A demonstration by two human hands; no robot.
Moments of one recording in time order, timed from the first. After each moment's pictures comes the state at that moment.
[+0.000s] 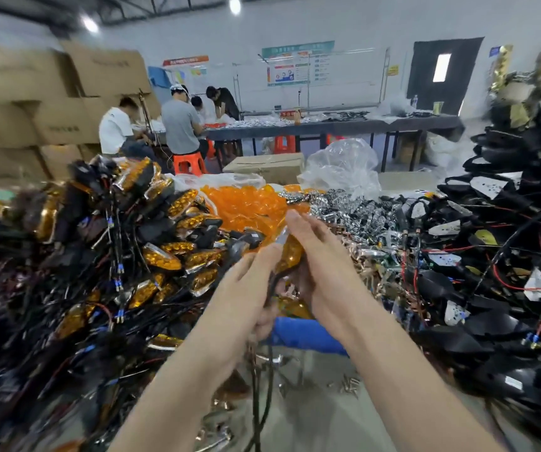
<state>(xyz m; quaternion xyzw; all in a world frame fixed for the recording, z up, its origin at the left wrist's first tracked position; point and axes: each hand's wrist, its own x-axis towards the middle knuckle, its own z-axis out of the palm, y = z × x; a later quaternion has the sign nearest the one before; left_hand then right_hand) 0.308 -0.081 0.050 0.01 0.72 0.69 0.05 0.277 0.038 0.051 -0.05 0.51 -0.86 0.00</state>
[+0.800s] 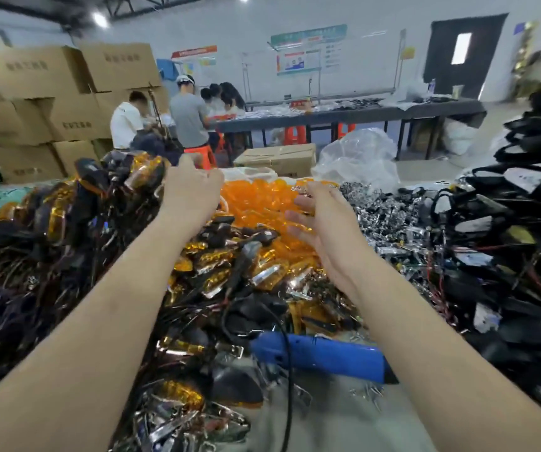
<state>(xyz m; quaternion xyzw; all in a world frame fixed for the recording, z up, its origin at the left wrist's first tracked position) 0.173 -0.163 0.124 -0.03 0.88 0.39 -0.28 0.217 0.022 0.086 -0.01 0.57 -0.82 -0.05</state>
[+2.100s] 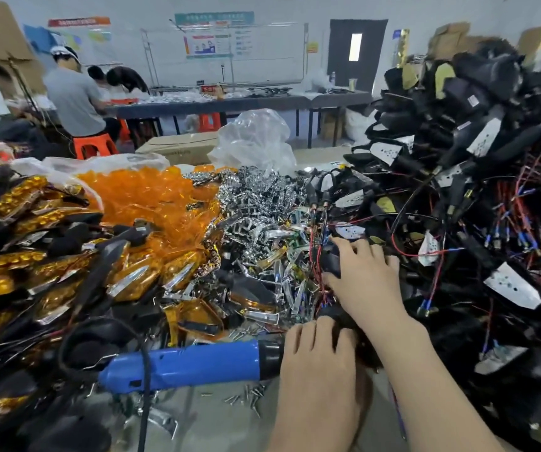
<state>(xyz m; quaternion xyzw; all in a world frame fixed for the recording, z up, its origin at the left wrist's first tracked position) 0.308 0.104 -0.100 0.32 0.90 0.16 -0.24 0.240 0.232 -0.055 0.17 0.97 -0.04 -0.16</state>
